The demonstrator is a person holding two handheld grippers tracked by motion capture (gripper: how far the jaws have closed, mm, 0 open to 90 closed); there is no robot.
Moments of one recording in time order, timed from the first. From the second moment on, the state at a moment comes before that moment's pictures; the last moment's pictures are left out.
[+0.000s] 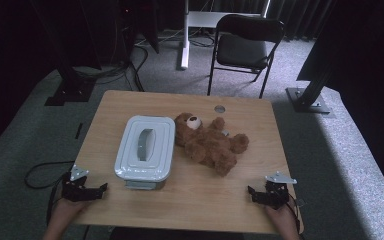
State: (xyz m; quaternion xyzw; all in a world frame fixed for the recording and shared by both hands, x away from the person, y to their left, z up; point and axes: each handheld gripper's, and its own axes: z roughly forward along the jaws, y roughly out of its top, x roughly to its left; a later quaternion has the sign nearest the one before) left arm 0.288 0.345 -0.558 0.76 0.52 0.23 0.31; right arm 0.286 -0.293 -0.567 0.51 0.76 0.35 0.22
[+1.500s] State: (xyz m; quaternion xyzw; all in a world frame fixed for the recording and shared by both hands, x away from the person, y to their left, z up) left arm 0.288 0.345 -0.558 0.76 0.52 0.23 0.31; right arm 0.335 -0.277 -0.491 0.47 0.76 0.40 0.19
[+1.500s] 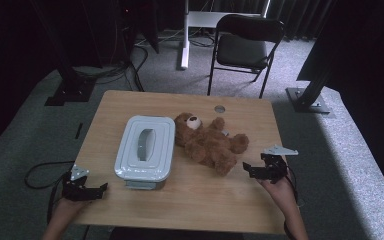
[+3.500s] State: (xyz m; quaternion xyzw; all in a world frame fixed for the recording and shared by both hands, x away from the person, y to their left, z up) left arm 0.288 0.345 -0.558 0.76 0.52 0.23 0.31; right arm 0.431 -0.165 -0.506 0.36 0.85 0.37 0.10
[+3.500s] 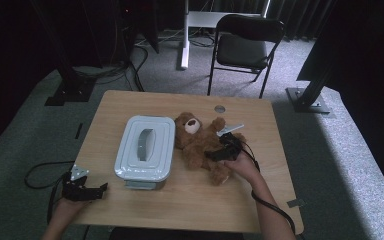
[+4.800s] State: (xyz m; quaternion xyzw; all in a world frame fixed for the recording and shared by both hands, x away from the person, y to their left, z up) left arm 0.288 0.345 -0.558 0.76 0.52 0.23 0.31; right arm 0.416 -0.196 -0.471 0.44 0.78 0.42 0.17
